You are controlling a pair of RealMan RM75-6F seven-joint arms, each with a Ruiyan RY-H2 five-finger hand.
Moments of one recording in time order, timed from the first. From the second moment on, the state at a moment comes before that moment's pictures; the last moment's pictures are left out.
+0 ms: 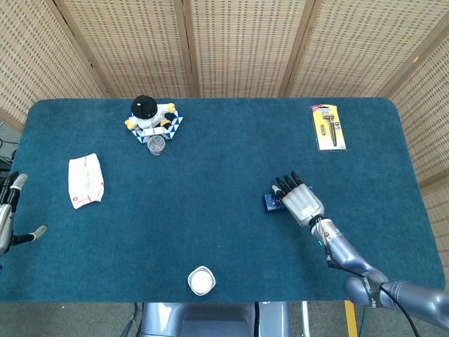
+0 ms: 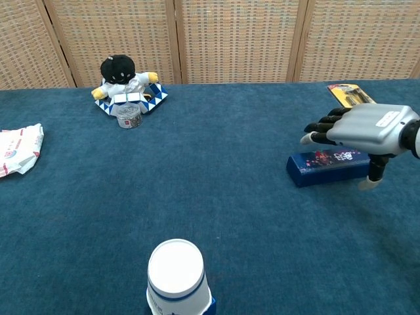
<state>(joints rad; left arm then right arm) -0.17 -1.02 -0.12 -1.79 1.26 1.38 0.14 0.75 -1.41 0.08 -1.44 -1.11 0.80 -0.80</state>
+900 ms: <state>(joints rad) -0.18 -1.03 -0.12 -1.79 1.23 1.37 0.16 0.77 -1.53 0.07 -1.24 -1.18 0.82 -0.60</state>
